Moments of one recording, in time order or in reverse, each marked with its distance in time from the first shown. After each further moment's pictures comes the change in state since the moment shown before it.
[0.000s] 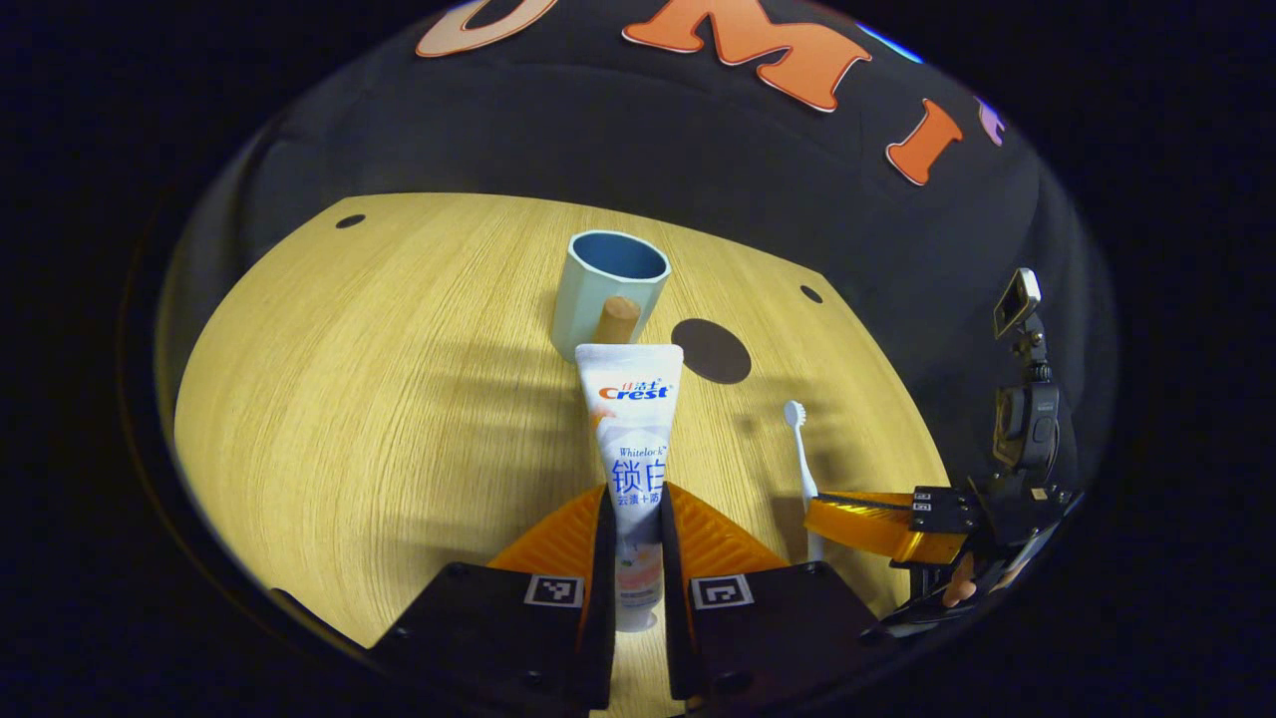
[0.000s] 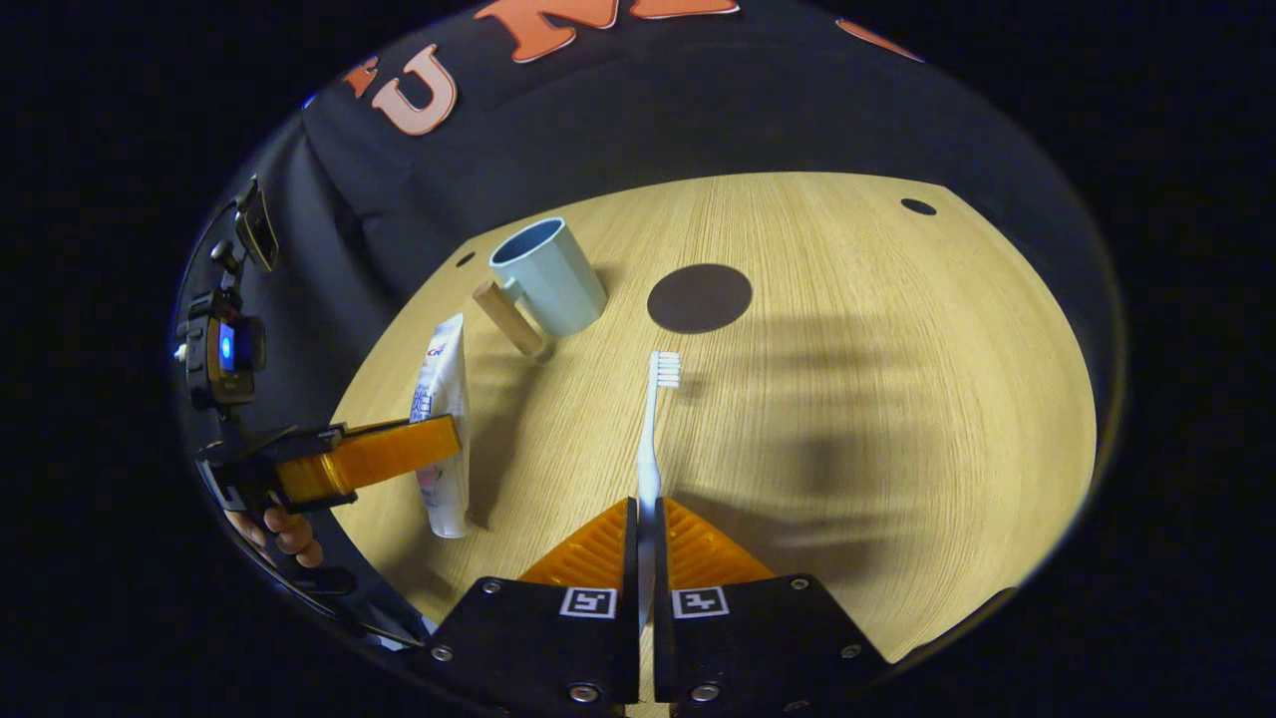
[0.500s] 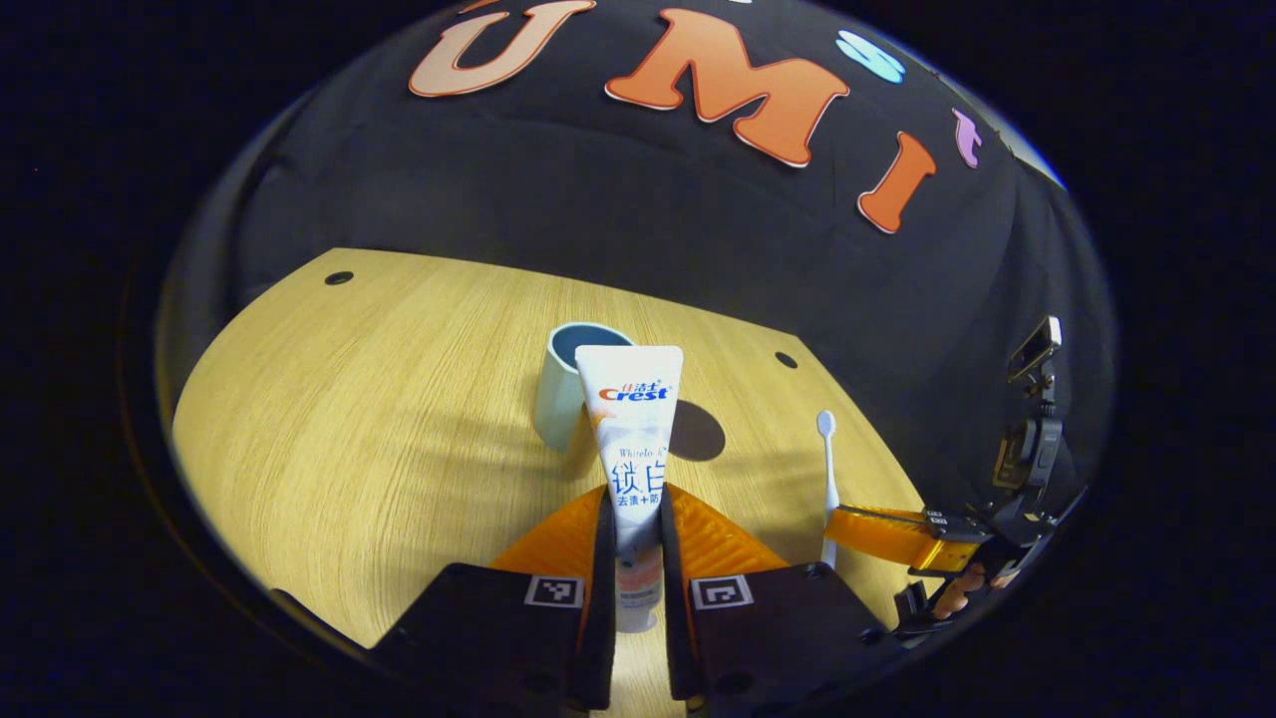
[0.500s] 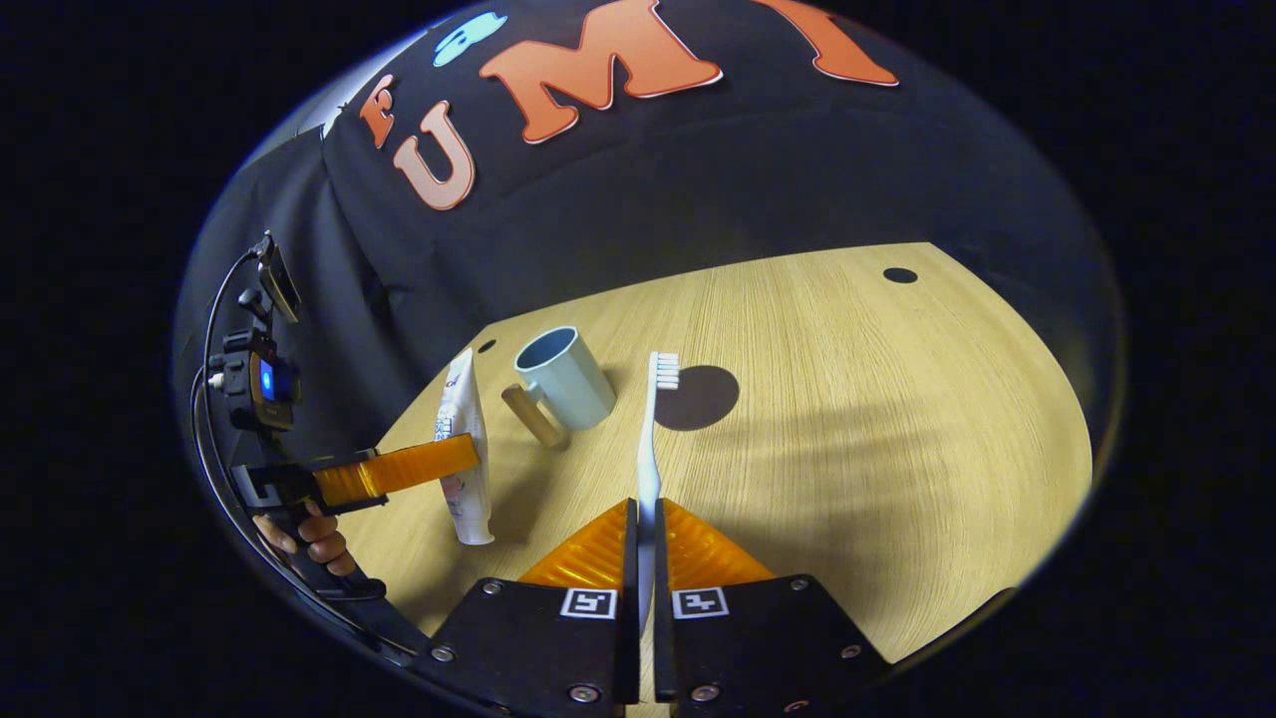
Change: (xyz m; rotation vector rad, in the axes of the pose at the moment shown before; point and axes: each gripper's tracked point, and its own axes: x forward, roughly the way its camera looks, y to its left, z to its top) left arm -0.007 -0.009 0.057 0.010 -0.215 -0.057; right arm -0.033 -0.010 0.047 0.011 -0.268 0.066
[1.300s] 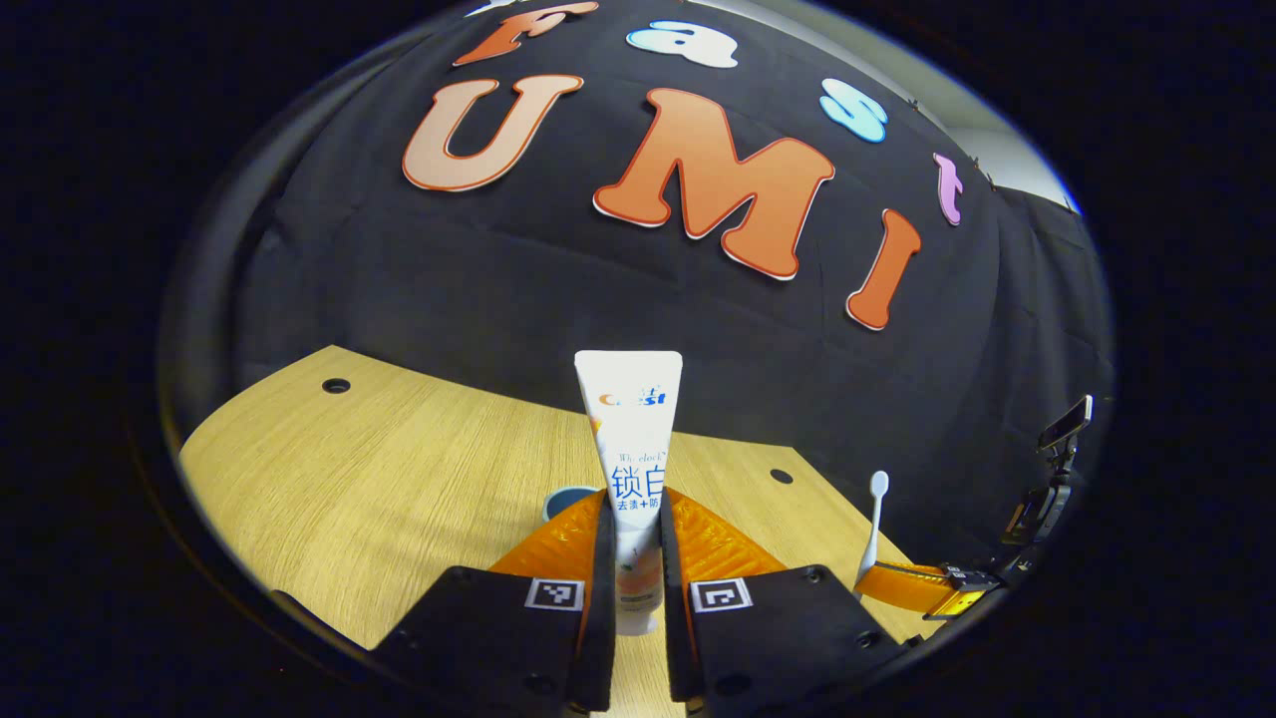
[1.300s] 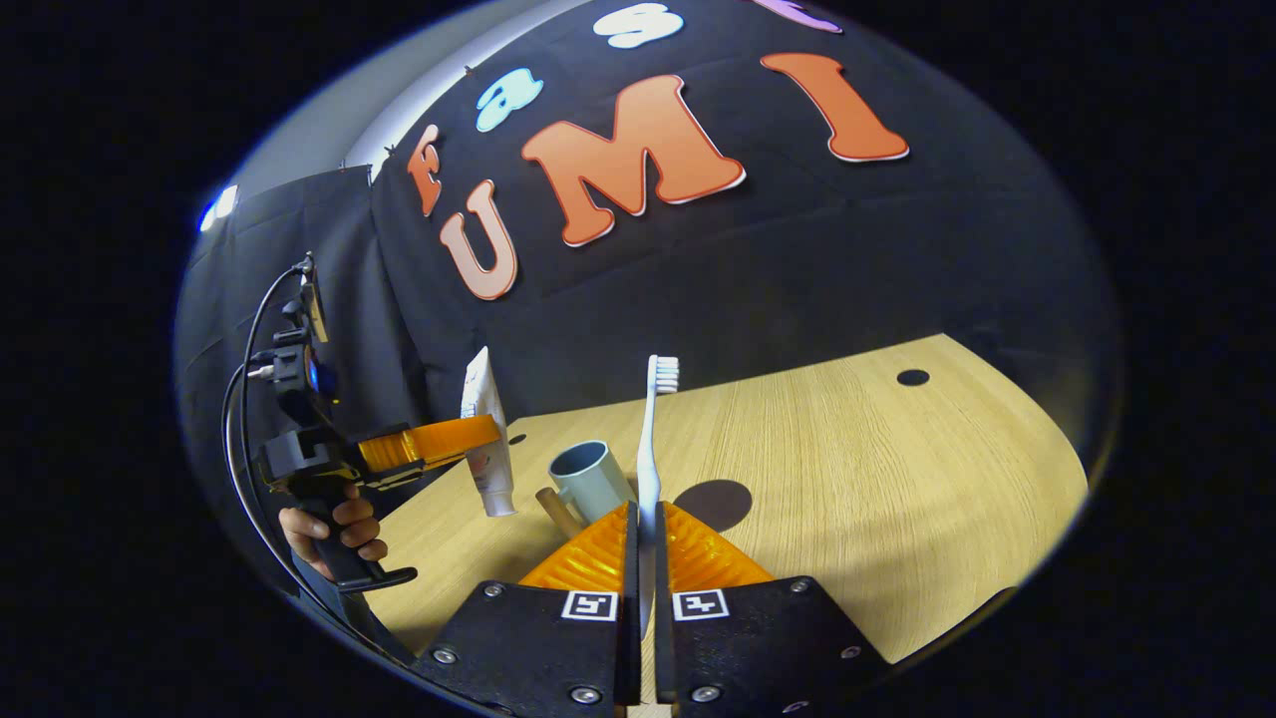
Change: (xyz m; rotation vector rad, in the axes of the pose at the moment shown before) left arm 0.005 -0.008 0.119 0.036 -0.335 -0.007; right arm -0.022 0.012 0.078 -0.064 -0.339 0.080
